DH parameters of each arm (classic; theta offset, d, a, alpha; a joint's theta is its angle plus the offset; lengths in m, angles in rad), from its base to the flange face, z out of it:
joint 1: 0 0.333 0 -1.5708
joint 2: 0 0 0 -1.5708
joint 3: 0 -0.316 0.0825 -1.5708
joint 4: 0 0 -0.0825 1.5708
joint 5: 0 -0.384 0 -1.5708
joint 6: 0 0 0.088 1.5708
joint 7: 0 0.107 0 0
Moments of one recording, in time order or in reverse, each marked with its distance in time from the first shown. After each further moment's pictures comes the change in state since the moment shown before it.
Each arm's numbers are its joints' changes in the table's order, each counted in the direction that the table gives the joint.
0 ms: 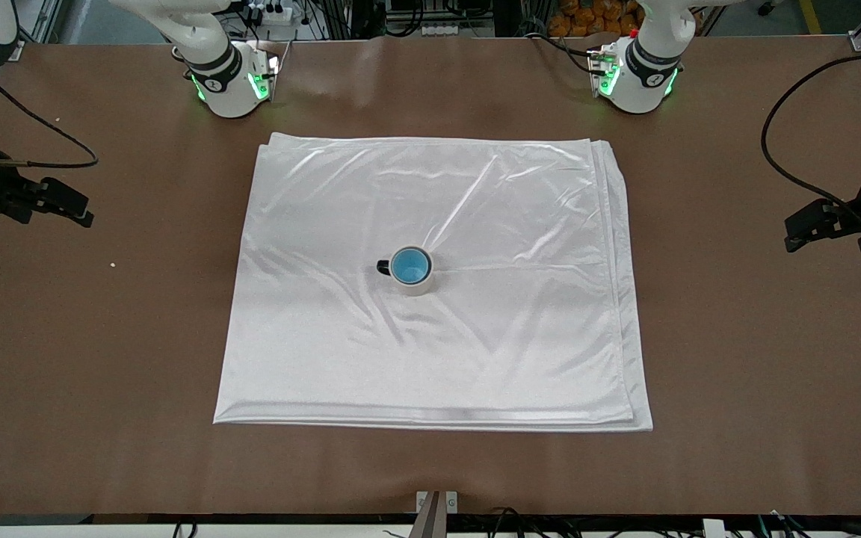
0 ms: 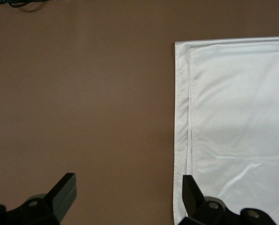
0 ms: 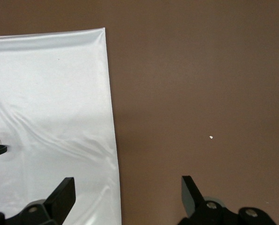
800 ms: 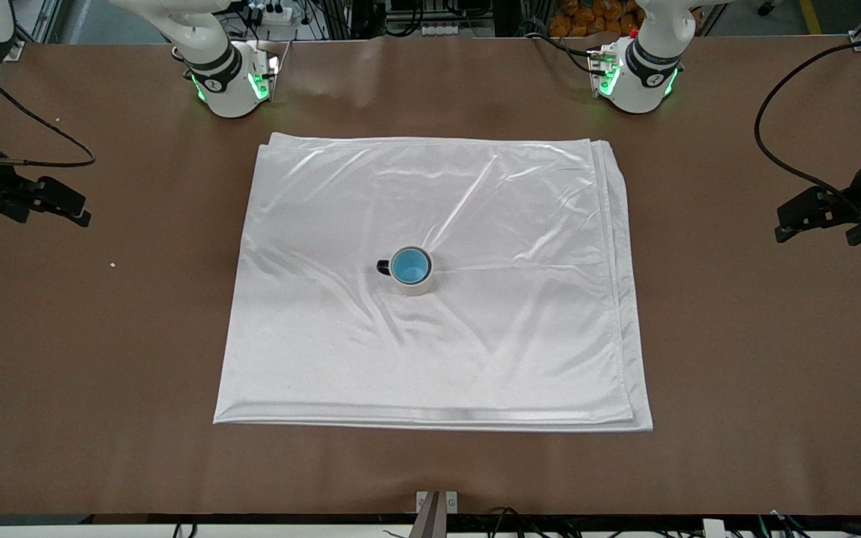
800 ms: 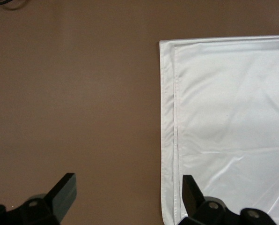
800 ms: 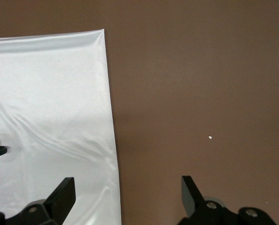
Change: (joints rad) left arm 0.074 -0.022 0.091 -0.007 0.042 -0.014 0.000; right arm 0.000 -0.005 0.004 0.000 0.000 0.001 0.000
